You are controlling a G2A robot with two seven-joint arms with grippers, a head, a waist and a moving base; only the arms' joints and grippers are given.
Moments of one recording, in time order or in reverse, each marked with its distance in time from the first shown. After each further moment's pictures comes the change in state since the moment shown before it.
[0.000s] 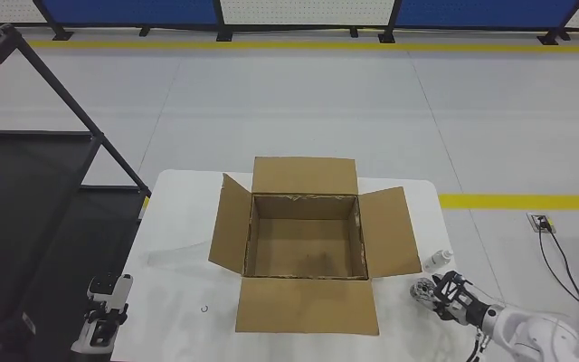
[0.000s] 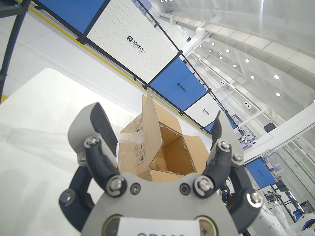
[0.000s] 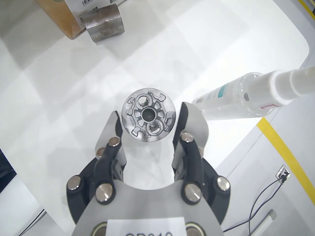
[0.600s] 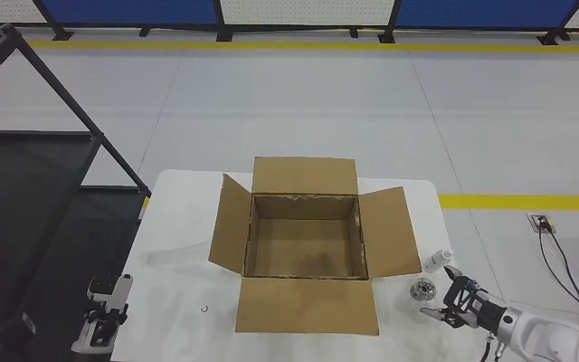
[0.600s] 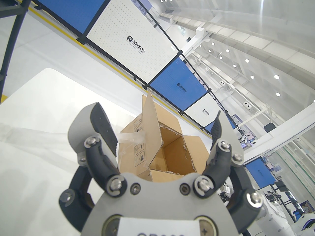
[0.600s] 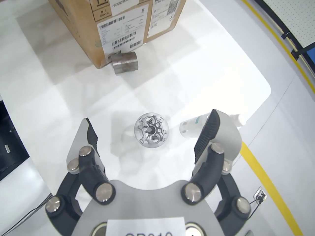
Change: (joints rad) left arm 0.000 0.000 0.000 0.000 0.000 0.000 0.000; right arm -0.123 0.024 0.101 -0.203 -0.038 -0.046 -0.054
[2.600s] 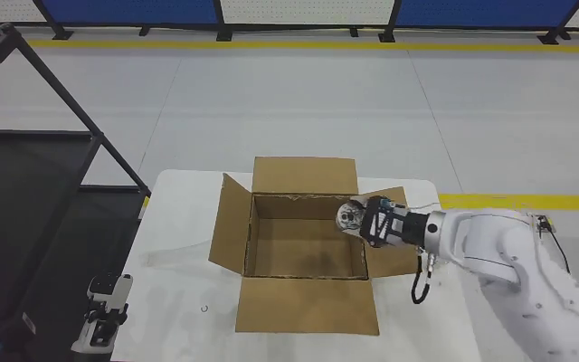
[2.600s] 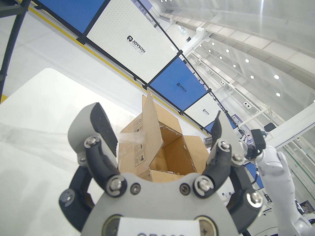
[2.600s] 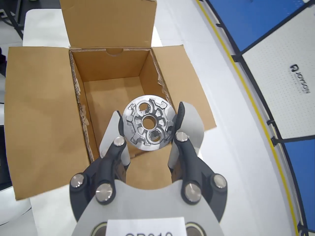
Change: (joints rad) left arm 0.000 0.000 0.000 0.000 0.000 0.000 0.000; right arm 0.816 -0.048 -0.625 -0.116 0.465 0.060 0.538
